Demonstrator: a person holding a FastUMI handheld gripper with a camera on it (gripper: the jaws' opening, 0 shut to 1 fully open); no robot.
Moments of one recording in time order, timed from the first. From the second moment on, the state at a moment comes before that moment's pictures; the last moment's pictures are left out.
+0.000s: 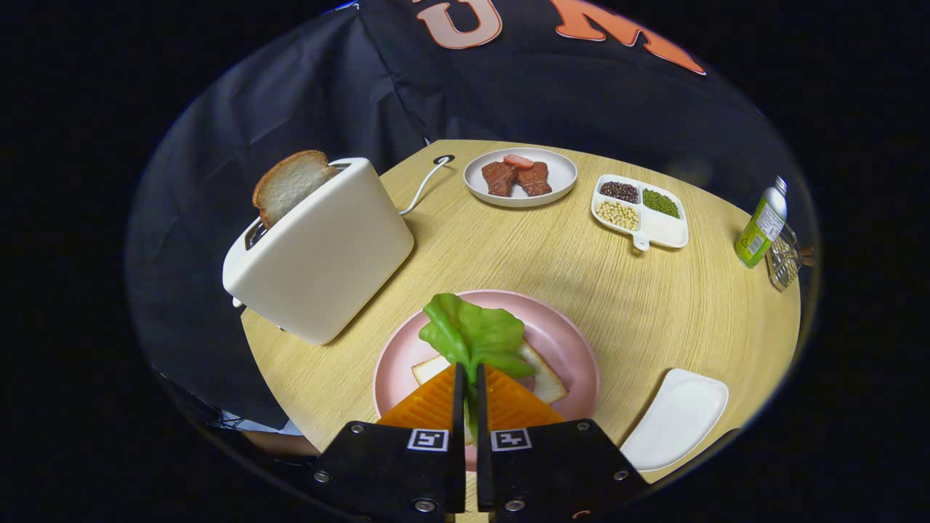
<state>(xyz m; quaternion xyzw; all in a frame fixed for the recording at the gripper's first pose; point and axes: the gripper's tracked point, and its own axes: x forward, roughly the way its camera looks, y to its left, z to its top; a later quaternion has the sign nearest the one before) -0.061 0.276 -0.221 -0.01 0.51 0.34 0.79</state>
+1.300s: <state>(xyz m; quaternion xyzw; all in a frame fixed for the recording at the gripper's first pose) -0.031 0.305 -0.155 0.00 0.47 0.34 0.81</state>
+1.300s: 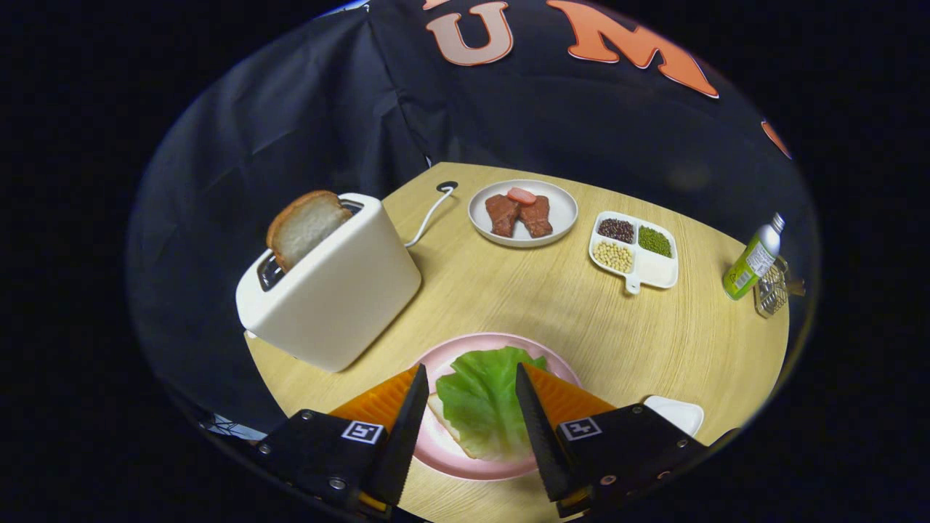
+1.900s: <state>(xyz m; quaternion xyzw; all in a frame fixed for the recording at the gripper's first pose) -0.016 0.402 -0.063 0.05 0.47 0.39 0.79</state>
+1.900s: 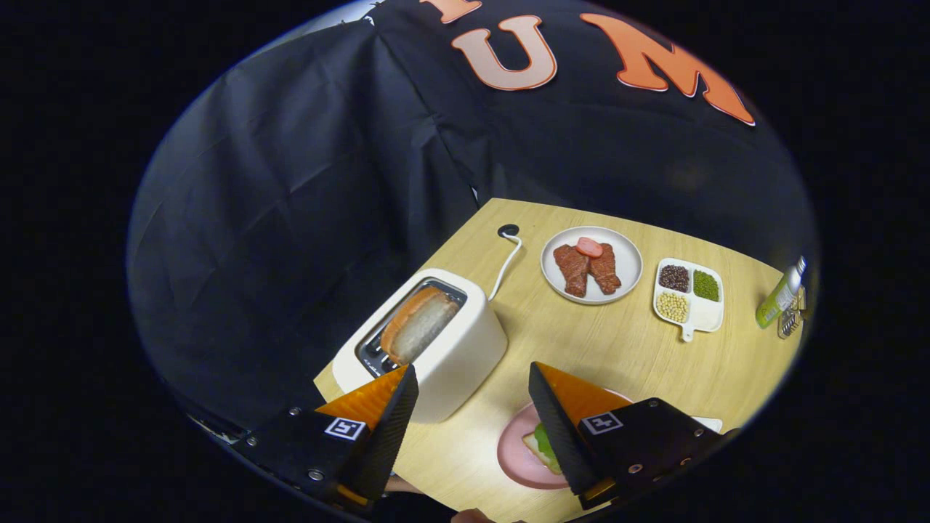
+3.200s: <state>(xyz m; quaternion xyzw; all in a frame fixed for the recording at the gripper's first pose) 0.005 0.503 -0.105 0.02 0.57 0.31 0.76</state>
